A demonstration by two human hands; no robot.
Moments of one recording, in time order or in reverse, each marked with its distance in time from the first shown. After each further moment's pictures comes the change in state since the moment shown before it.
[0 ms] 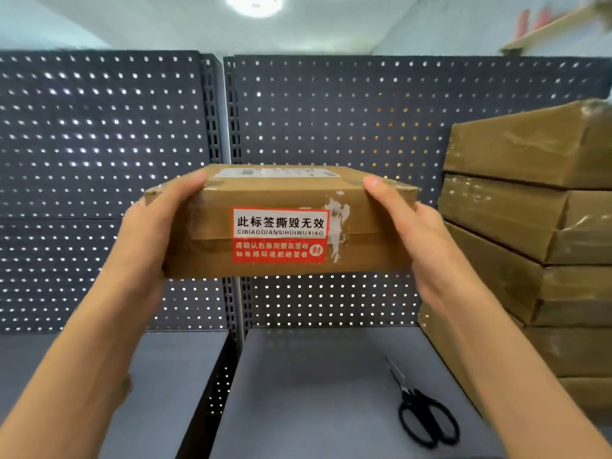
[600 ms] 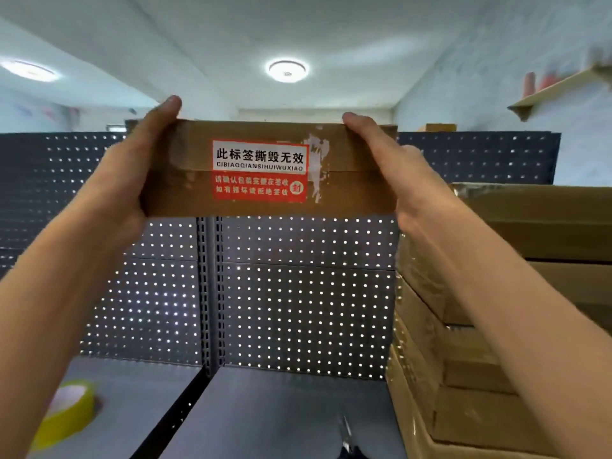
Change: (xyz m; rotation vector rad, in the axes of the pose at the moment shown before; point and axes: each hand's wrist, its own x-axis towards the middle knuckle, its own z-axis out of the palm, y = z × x) left_hand -0.017 0.124 0.098 -0.034 0.083 0.115; right_hand 0.025 -0.134 -0.082 -0.004 -0.091 -0.091
